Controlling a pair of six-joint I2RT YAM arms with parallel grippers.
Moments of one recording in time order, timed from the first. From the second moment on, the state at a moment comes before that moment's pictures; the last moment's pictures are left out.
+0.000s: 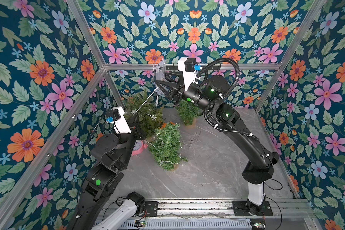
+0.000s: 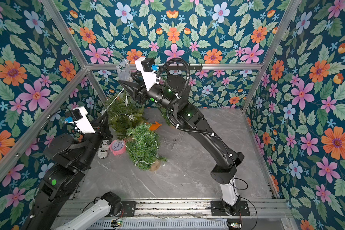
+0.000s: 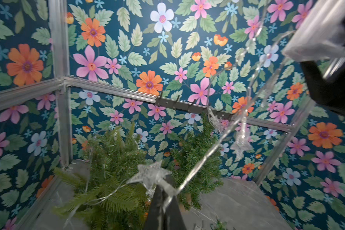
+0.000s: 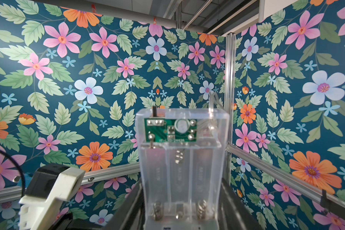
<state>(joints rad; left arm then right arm) -0.55 0.77 1.26 -0.41 -0.45 -0.22 0.88 1.96 2.52 -0.20 -0.26 0.07</state>
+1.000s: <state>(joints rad) -0.31 1.14 1.40 -0.32 -0.47 -0.16 0.87 1.92 2.37 -0.24 -0.02 -0.06</state>
